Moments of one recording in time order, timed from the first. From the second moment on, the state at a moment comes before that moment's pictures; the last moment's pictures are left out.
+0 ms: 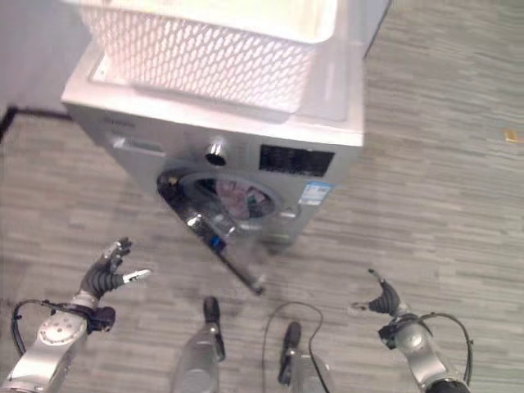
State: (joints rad) left arm 0.09 0.58 -0.14 0.18 -0.35 -0.02 0.02; right arm 0.06 -0.61 0.16 0.54 -0.15 -0.06 -0.10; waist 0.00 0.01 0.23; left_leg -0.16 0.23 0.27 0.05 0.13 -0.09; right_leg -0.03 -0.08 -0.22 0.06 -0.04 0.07
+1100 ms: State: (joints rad) left arm 0.20 0.34 -0.16 0.96 -0.25 -0.27 0.07; right arm 0.09 -0.33 0.38 0.99 -0.16 -0.16 -0.10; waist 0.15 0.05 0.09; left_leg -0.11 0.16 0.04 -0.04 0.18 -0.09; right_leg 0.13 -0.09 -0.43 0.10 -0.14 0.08
